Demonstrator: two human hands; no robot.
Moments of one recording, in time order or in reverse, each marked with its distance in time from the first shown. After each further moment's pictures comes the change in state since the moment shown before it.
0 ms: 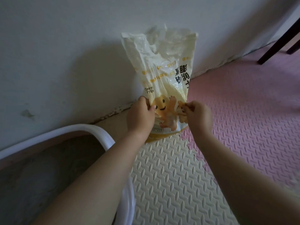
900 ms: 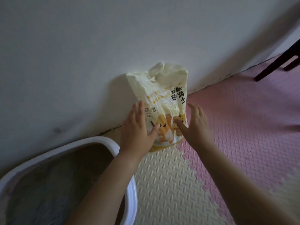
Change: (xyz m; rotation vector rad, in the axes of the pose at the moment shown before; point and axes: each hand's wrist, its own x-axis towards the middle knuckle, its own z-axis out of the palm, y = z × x) left_hand -0.019 0.043 -0.098 0.182 -0.131 0.180; right_hand -0.009 -0.096 -0.088 -0.184 -0.240 -0.220
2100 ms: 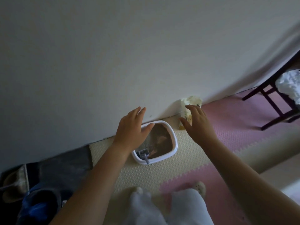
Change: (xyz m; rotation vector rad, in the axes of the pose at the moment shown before) left_hand -0.323 0.117 -0.737 0.183 -0.137 -0.022; right_hand -0.317 -0.559 -0.417 -0.029 -0.116 -0.216
